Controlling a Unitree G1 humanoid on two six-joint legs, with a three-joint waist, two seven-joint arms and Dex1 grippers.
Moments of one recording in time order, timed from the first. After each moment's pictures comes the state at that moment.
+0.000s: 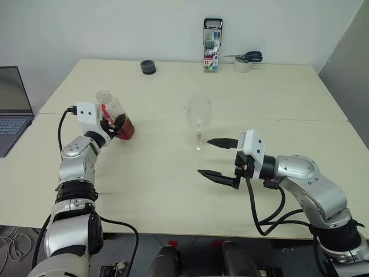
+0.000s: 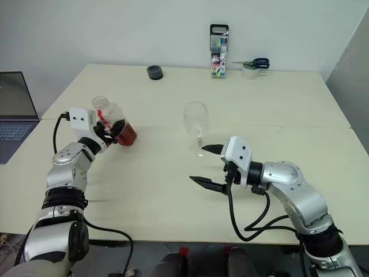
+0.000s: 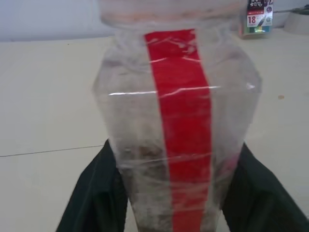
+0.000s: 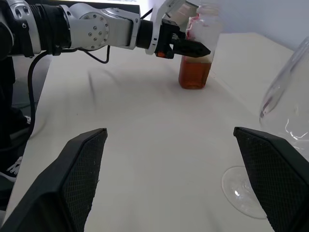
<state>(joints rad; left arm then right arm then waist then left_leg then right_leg) -0.71 0.53 0.27 0.73 -0.23 0.07 -0.51 -0.37 -0.53 0.18 -0.50 0.41 0.55 0.79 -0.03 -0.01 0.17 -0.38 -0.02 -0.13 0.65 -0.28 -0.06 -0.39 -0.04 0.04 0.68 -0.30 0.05</state>
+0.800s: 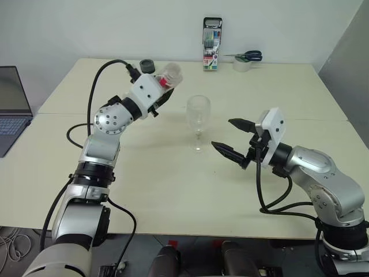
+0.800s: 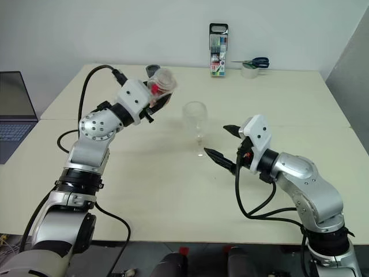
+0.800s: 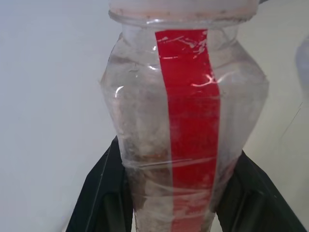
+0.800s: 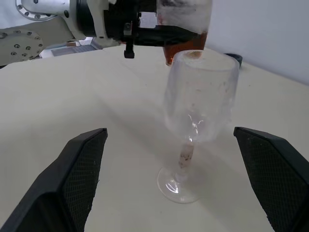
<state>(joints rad) -0.85 0.54 -0.11 0.43 0.15 -0.23 -0.54 -0.41 -0.49 0.03 -0.56 0.49 0.71 0.55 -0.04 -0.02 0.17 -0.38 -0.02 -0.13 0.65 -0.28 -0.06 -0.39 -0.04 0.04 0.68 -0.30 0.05</state>
